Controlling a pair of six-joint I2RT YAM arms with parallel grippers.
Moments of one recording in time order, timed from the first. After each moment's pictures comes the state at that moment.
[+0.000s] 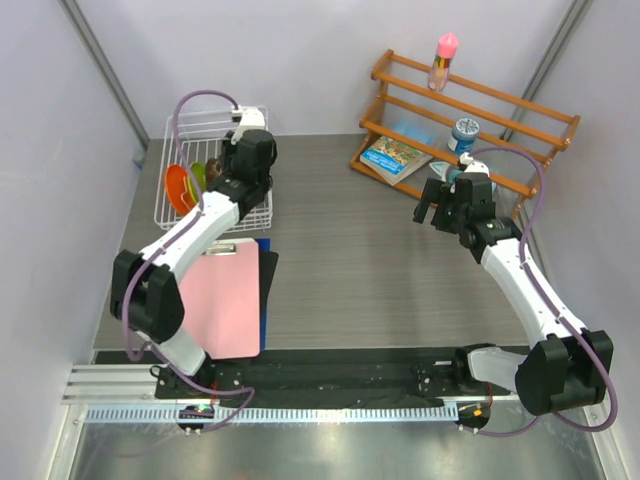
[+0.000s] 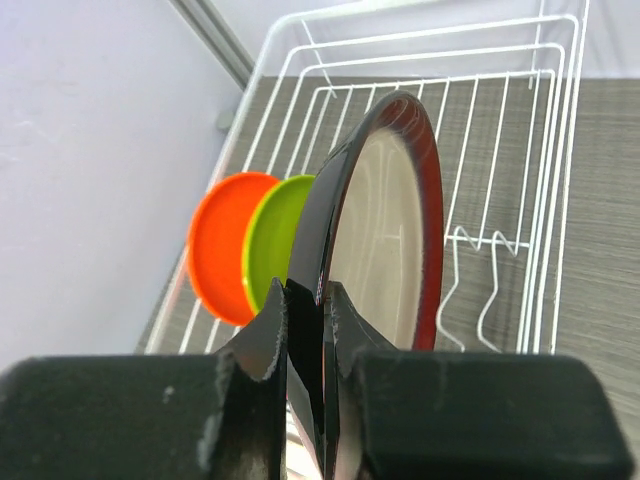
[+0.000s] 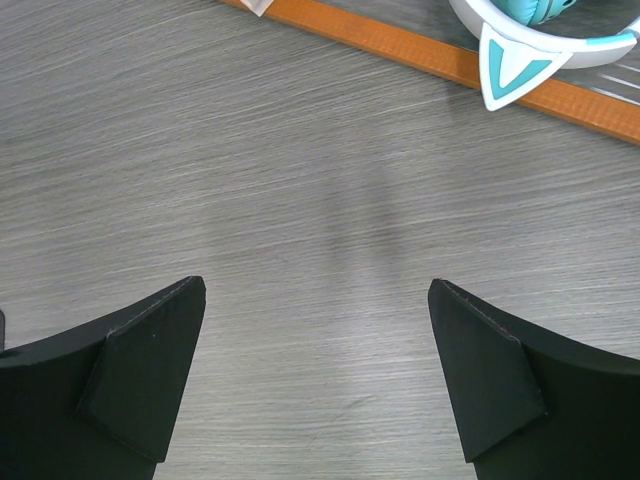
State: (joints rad) left arm -0.45 1.66 1.40 -0.13 -0.92 0.08; right arm 0.16 1.19 0.98 -0.44 0.09 0.36
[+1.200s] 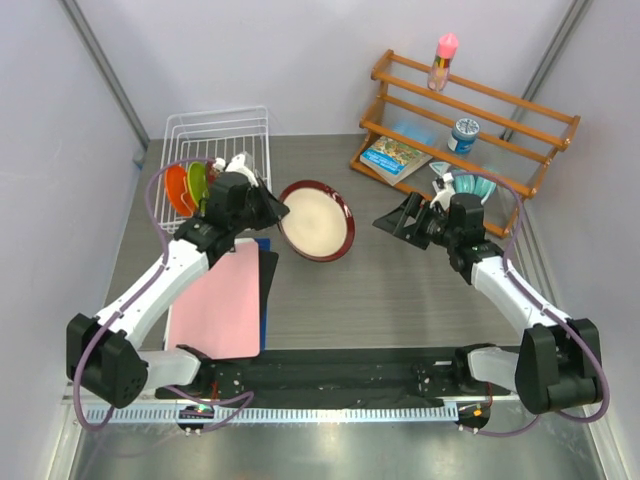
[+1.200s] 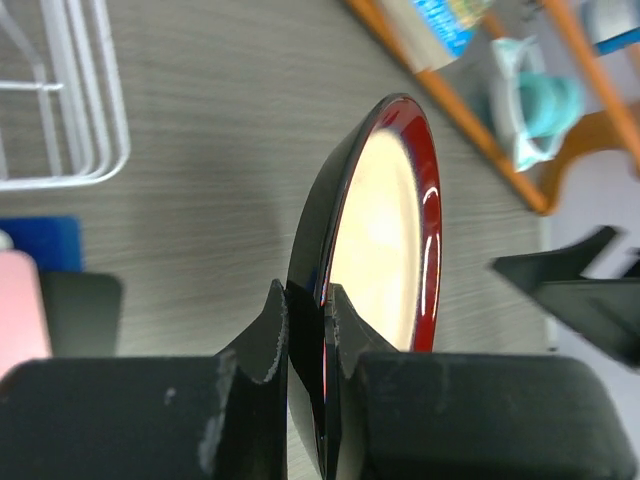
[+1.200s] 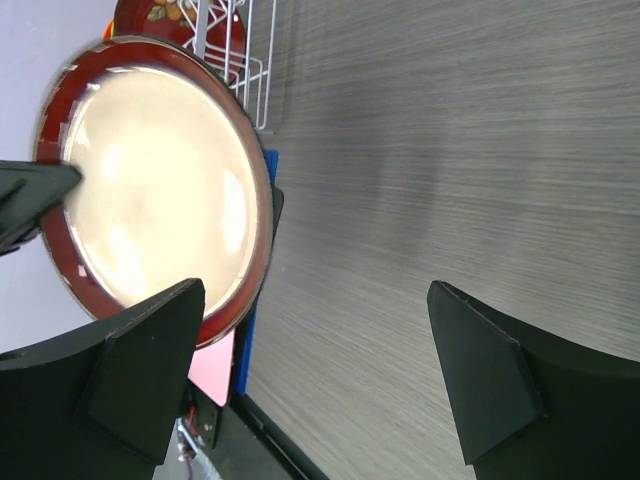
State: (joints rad) left arm -0.46 1.27 1.06 -0.31 0.02 -0.68; right arm 0.16 1.18 0.70 0.04 -0.54 0.69
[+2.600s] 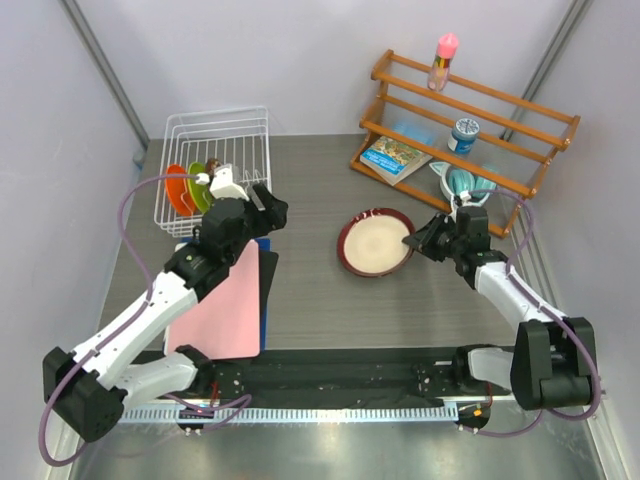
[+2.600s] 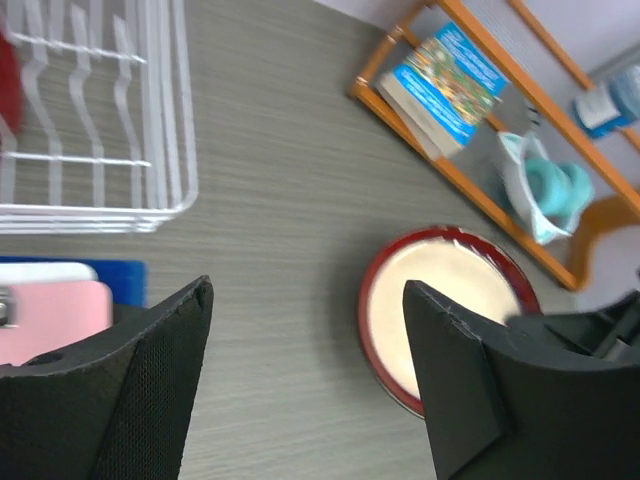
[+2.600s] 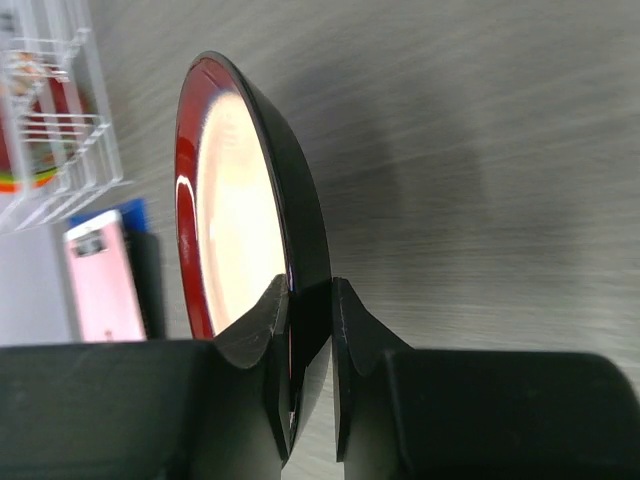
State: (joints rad) left arm -0.60 1.06 0.90 -0.15 -0.31 -0.64; right arm 0.08 1.19 0.61 -0.03 -0.36 0.69
